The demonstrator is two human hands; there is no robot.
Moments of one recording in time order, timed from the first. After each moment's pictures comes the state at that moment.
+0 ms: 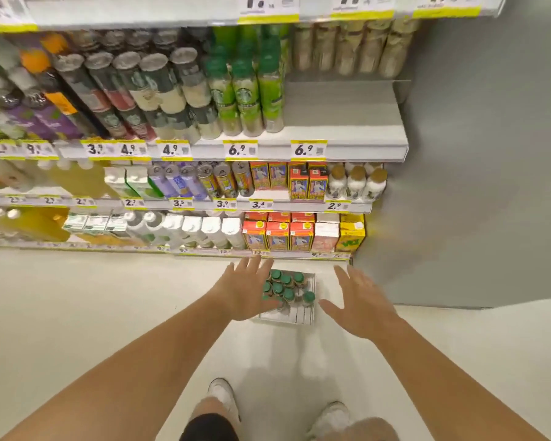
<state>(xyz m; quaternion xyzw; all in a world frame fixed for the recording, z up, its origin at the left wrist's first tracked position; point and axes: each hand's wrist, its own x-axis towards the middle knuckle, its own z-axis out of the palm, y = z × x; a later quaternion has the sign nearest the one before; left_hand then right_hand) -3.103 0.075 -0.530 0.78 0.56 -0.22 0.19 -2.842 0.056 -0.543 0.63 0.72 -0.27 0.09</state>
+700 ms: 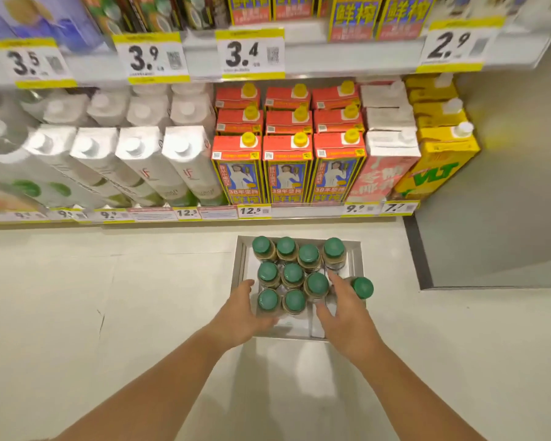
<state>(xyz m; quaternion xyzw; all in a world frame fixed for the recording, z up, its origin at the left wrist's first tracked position) -3.173 0.097 -1.067 0.51 0.67 0.03 0.54 -2.946 0.081 -1.039 0.69 0.53 -0.46 -0.17</state>
